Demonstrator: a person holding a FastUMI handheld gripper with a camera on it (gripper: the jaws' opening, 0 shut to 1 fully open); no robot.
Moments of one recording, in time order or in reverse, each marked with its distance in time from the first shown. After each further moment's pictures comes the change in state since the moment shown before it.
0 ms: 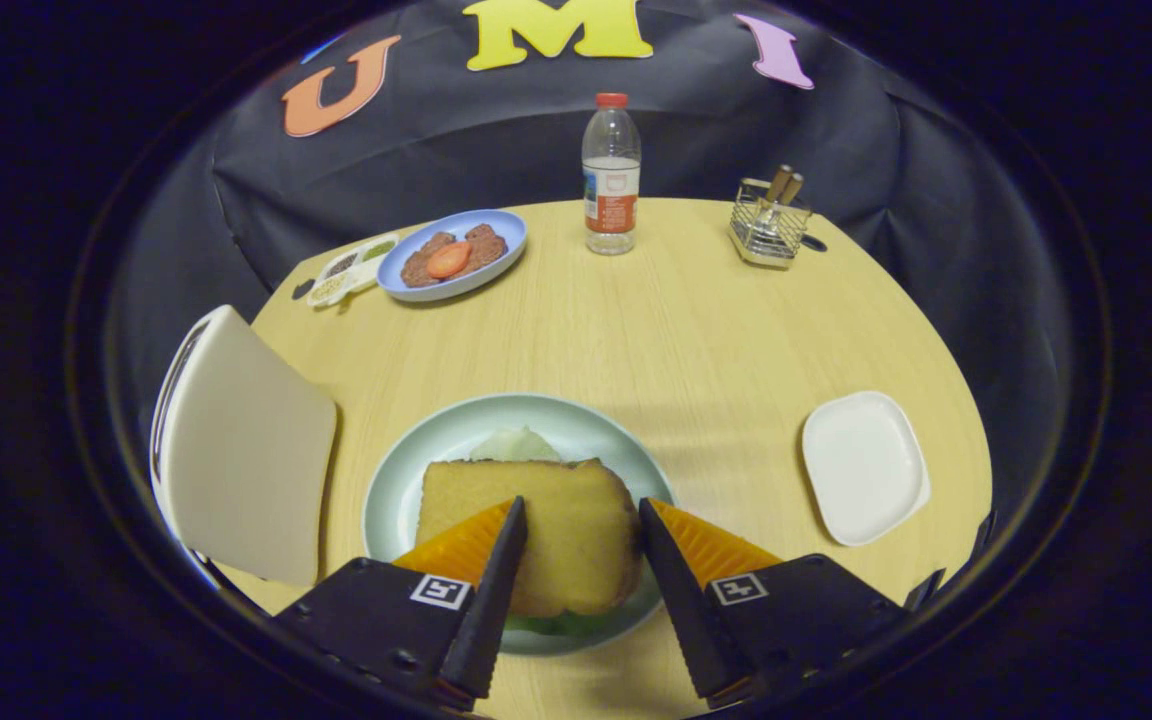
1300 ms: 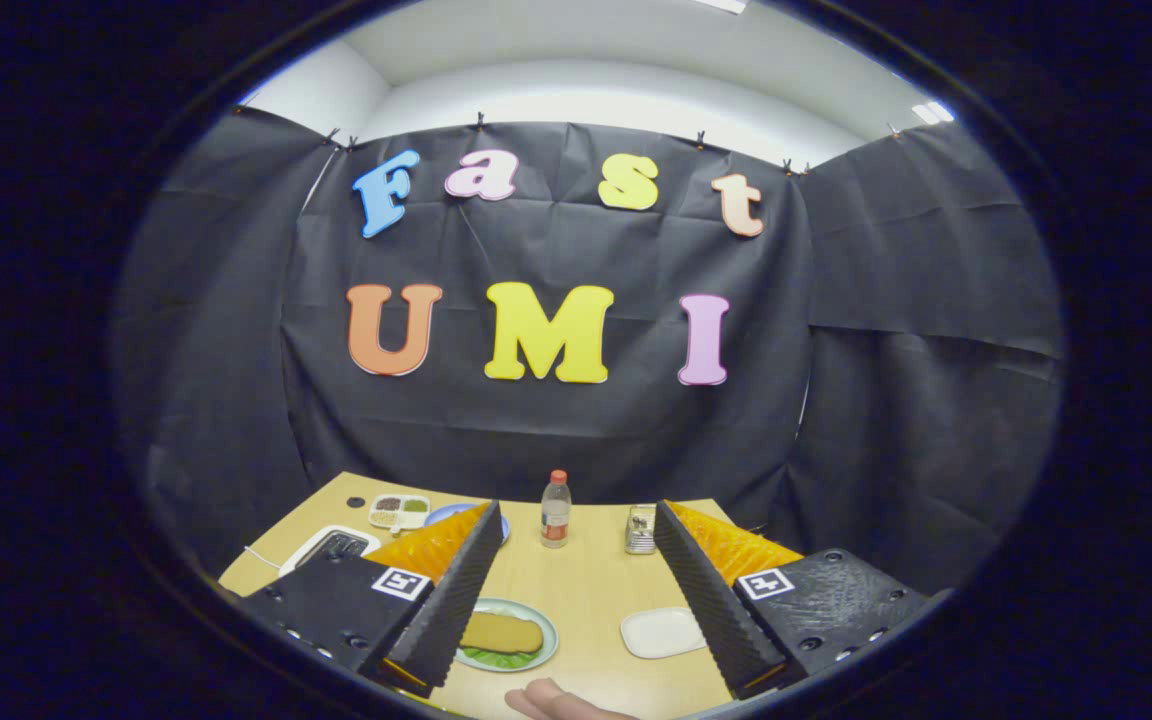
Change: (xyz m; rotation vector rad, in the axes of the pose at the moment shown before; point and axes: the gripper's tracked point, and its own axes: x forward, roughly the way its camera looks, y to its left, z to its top) arm -0.393 -0.061 0.114 -0.054 -0.800 -0.050
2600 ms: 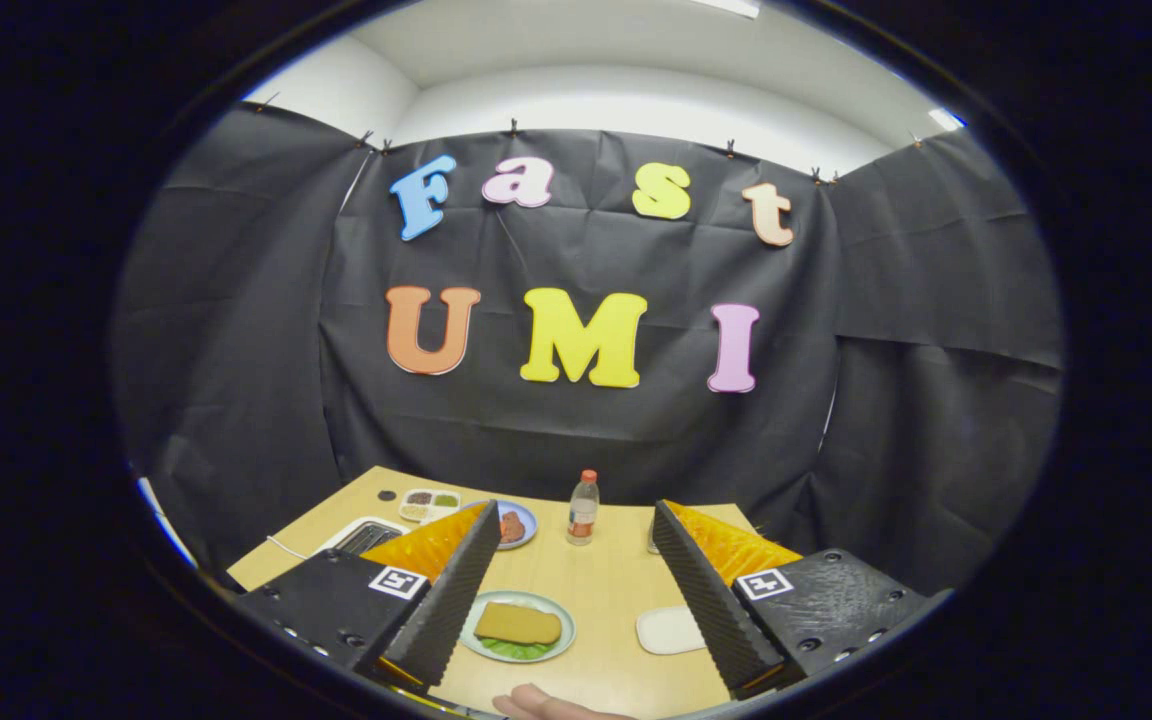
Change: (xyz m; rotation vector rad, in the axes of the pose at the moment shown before) arm -0.017 0.018 -0.004 -0.040 0.013 0.095
